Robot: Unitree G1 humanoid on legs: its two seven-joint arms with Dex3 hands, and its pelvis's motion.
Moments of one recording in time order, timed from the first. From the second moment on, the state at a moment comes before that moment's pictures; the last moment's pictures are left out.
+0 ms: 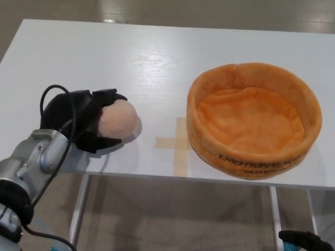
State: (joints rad) left_arm -0.78 0.49 -0.48 1.08 0.57 -0.47 0.31; right_arm -0.32 -0.18 -0.18 1.32 -0.06 -0.28 -0.12
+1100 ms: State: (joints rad) left_arm -0.98 0.39 -0.35 0.81 0.58 -0.55 0.35; right_arm -0.33 -0.18 -0.20 1.32 -0.06 -0.28 -0.12
